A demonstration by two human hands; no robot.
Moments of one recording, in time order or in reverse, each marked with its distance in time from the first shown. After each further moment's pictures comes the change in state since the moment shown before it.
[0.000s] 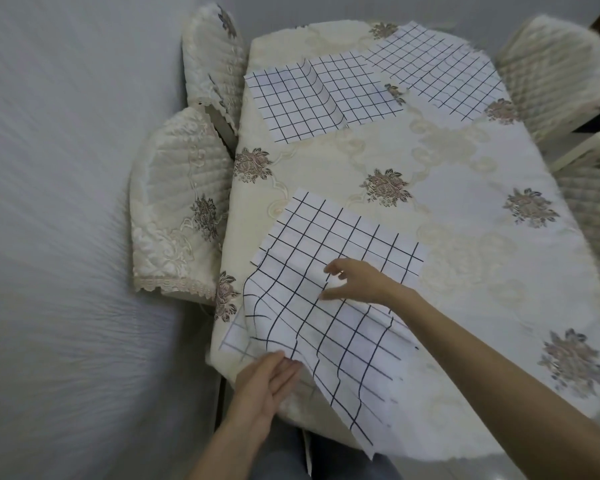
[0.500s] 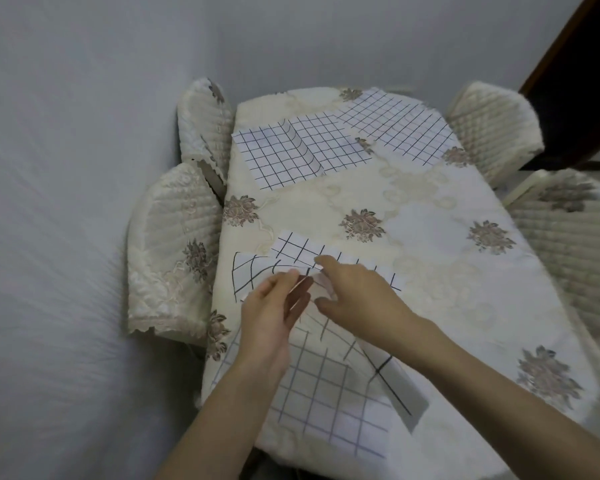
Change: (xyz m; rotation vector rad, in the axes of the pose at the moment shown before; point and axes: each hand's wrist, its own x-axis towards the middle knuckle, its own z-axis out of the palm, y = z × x) left_hand -0.074 0.096 0.116 -0.036 -0.282 0.409; right_hand -0.129 -0.117 -0.048 -0.328 0.364 -0.082
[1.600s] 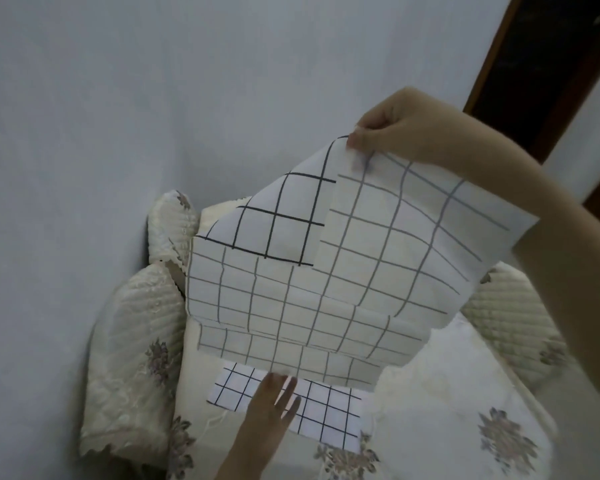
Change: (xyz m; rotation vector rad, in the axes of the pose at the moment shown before) left_hand 0.081 -0.087 -0.039 0.065 -0.275 -0.196; right_hand -0.020 -0.010 -0.282 0.061 0.536 -0.122
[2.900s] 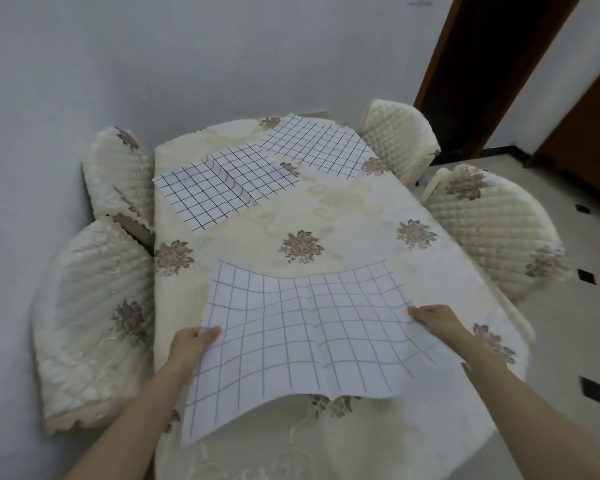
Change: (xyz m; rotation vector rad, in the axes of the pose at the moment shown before) left_hand 0.088 0.063 -0.090 0.856 0.292 0.016; right_hand -0.229 0.298 0.263 0.418 -0.140 1.165
